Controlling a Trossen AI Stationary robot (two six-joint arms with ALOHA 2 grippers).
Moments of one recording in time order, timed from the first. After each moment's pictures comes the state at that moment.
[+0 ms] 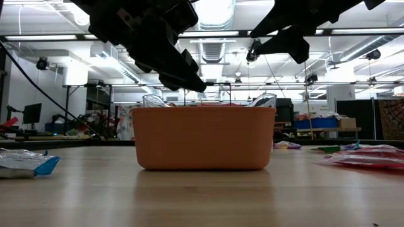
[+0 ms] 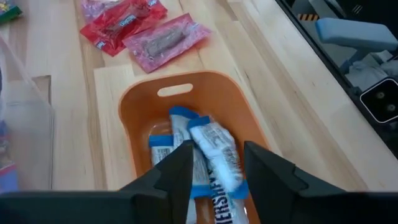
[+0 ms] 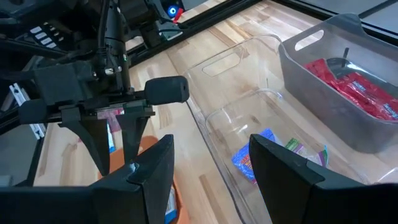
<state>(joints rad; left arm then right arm) -0.16 1.67 0.95 0.05 0.23 -0.02 0.17 1.16 0.73 -0.02 0.31 0.52</state>
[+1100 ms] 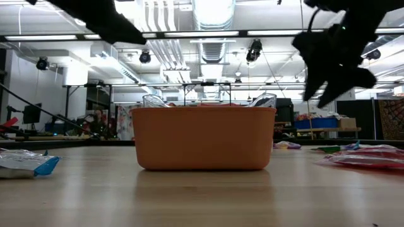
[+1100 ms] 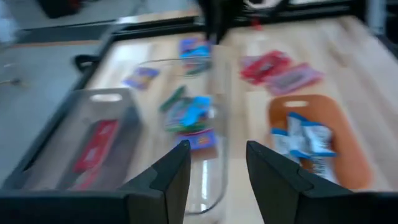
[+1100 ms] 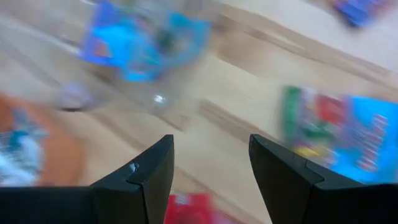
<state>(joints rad) -0.16 0.96 0.71 -0.23 -0.29 0.00 0.15 1.16 0.73 -0.68 0.31 1.16</state>
